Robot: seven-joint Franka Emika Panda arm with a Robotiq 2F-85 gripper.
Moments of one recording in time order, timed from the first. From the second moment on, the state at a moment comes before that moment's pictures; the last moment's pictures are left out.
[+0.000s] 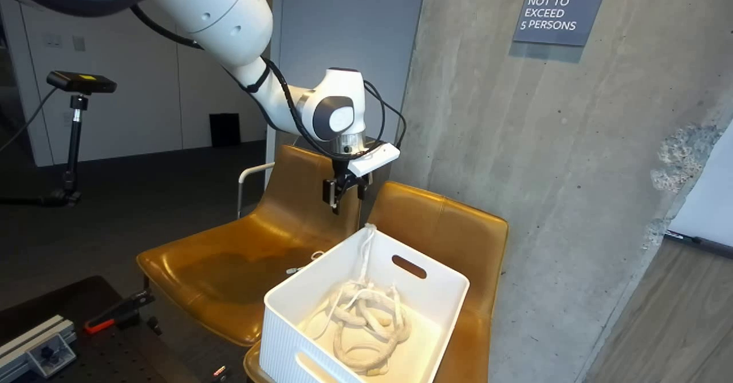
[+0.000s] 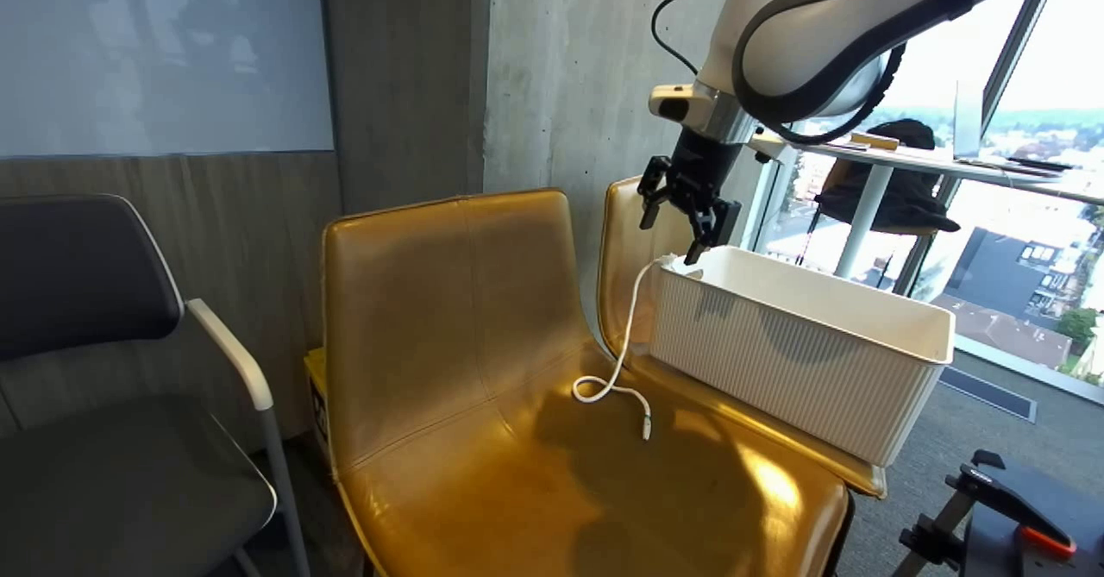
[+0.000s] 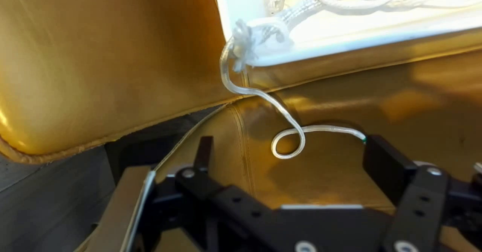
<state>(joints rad) -0.09 0.64 0.04 -1.56 -0.11 2.42 -1.43</state>
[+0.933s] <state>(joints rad) 0.02 0.94 0.06 -1.25 -0.22 2.30 -1.44</state>
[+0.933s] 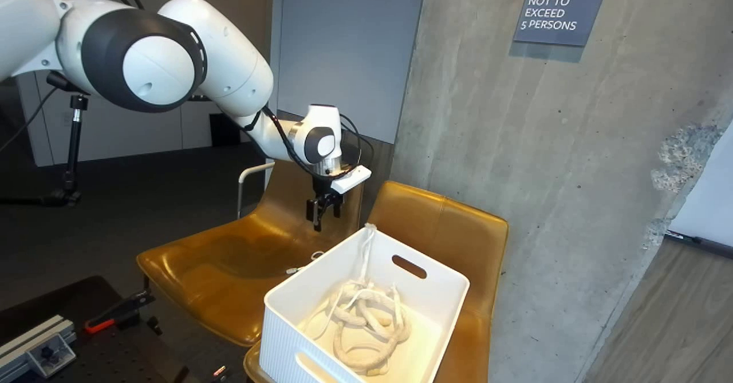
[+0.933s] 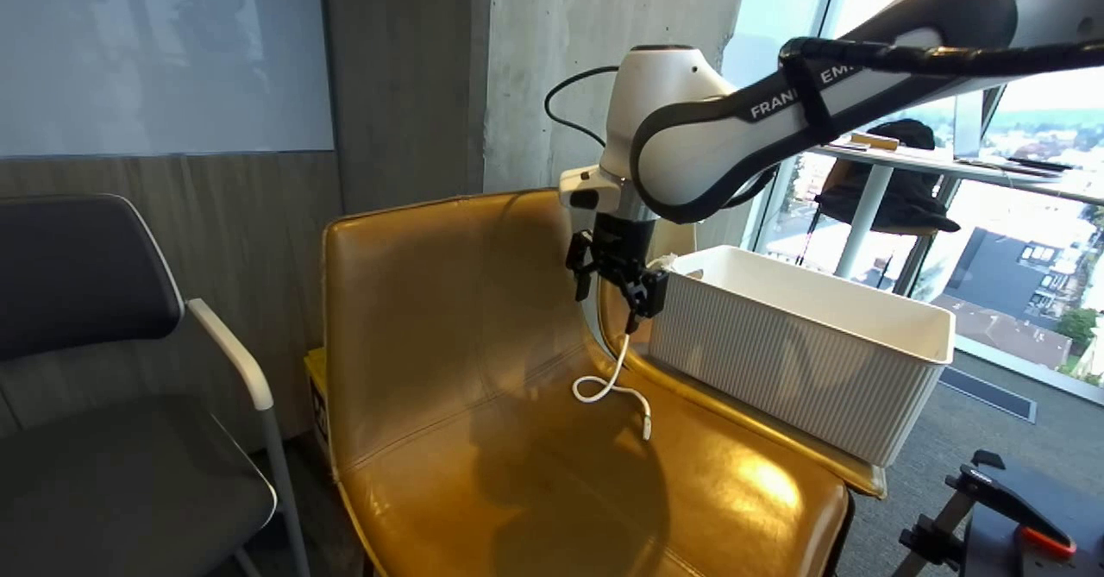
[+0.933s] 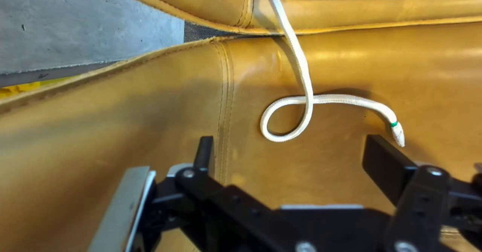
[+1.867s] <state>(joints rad) 0.02 0.97 -0.02 -1.40 -0.39 2.41 -1.49</state>
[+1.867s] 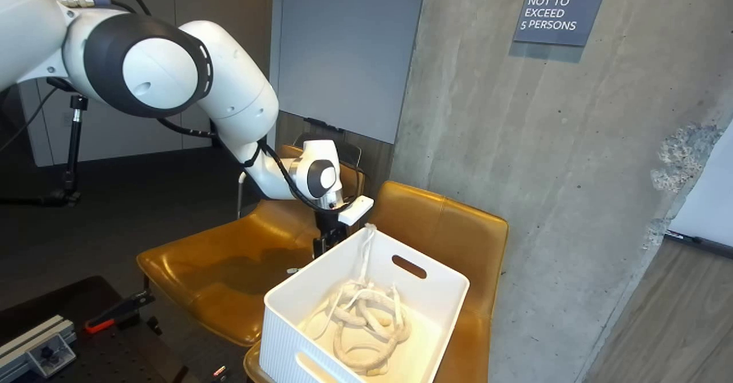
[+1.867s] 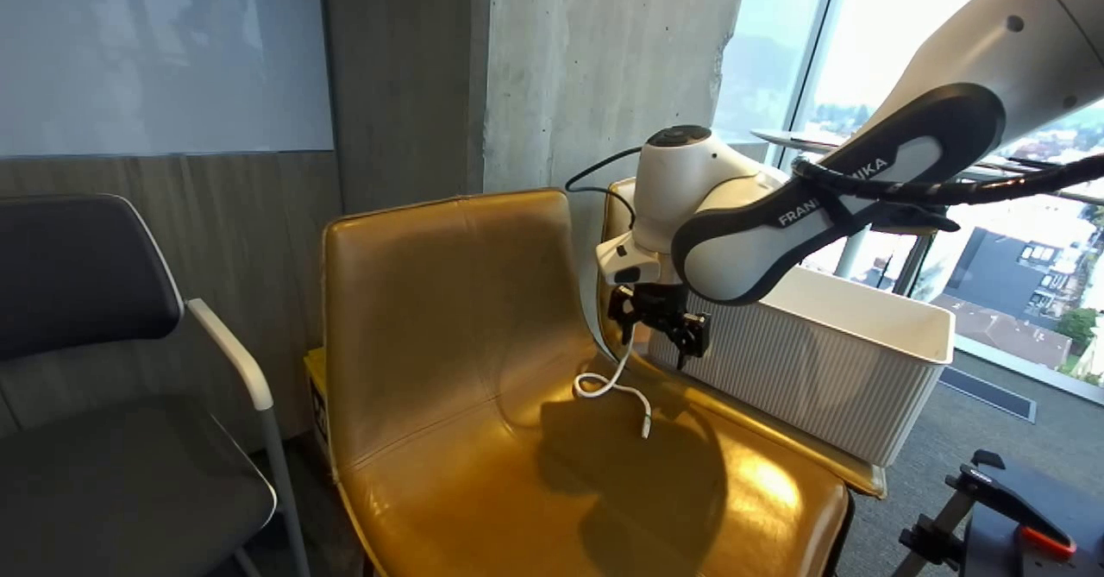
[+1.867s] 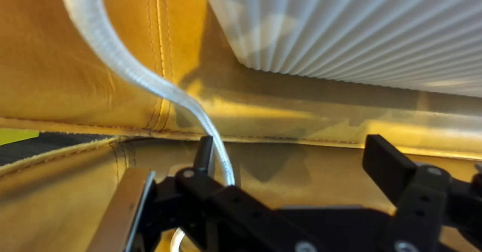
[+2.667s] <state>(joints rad) 0.05 0.97 -0.02 -1.41 -0.40 2.48 -1.49</state>
